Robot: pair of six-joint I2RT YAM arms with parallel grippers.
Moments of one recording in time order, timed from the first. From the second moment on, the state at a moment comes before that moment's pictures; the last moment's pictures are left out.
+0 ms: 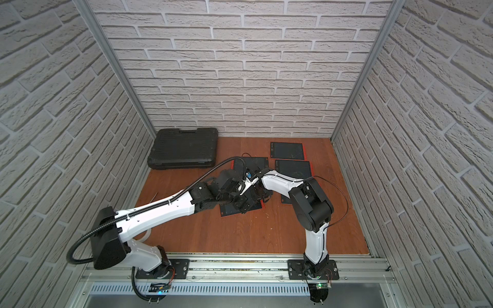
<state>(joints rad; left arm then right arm) -1.00 1.47 1.19 -0.47 -0.01 0.01 0.56 1.91 1.28 -0.78 0.16 0.35</state>
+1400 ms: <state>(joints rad) -1.00 1.47 1.19 -0.45 -0.01 0.01 0.53 1.91 1.27 -0.76 0.14 0.35</state>
